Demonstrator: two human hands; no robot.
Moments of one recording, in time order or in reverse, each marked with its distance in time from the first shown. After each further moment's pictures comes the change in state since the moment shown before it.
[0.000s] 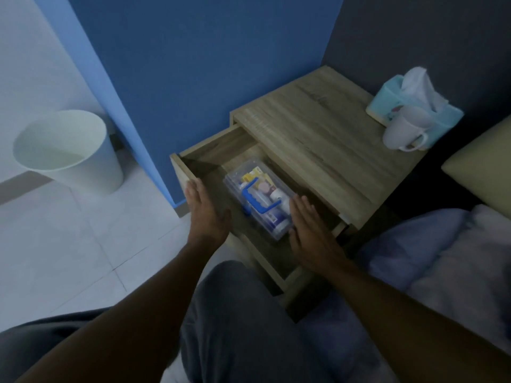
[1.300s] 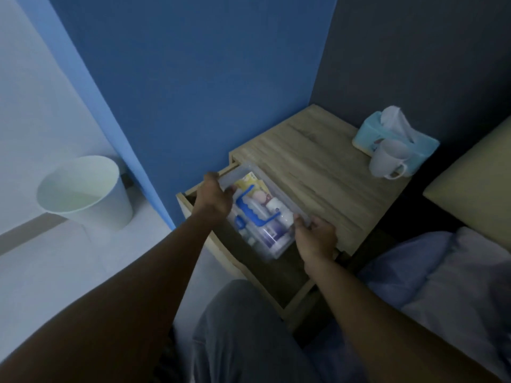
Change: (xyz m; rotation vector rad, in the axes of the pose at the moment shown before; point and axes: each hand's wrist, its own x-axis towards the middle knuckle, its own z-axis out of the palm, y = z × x) left_hand 0.056 0.112 -0.064 -0.086 -0.007 -0.082; right_hand 0.033 -0.037 -0.056 1.046 0.463 0.774
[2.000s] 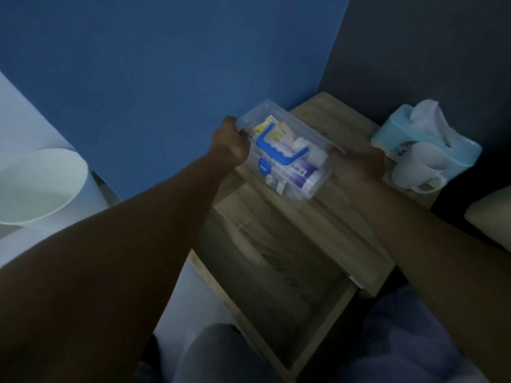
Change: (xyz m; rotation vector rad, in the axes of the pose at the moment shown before) left_hand 0.155 0.072 0.046 0.007 -0.006 0.118; right_hand 0.164 -0.117 0.014 -0.160 0.096 -0.136
